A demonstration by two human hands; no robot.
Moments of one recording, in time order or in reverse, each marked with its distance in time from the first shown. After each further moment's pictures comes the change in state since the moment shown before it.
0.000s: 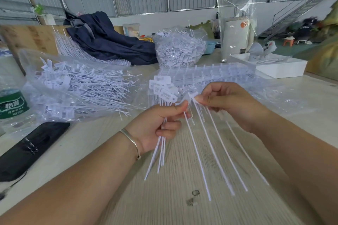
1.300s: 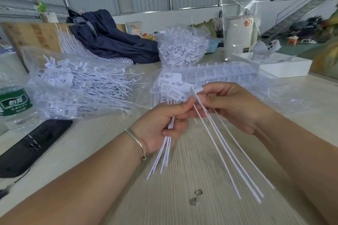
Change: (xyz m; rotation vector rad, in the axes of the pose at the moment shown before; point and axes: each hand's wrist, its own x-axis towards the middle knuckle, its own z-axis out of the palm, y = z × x) left_hand -0.001 -0.003 0.004 0.034 -0.172 0.062; right_hand -0.001 0.001 0.008 0.256 -0.128 -0.014
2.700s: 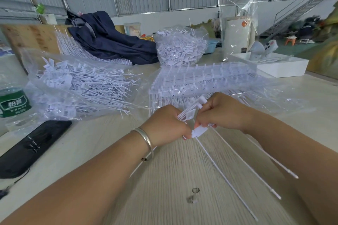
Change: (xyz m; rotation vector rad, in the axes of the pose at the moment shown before) left_hand 0.014 -0.006 0.002 1.055 0.358 -0.027; right_hand 0.001 0.001 0.005 -0.711 -0.014 0.241
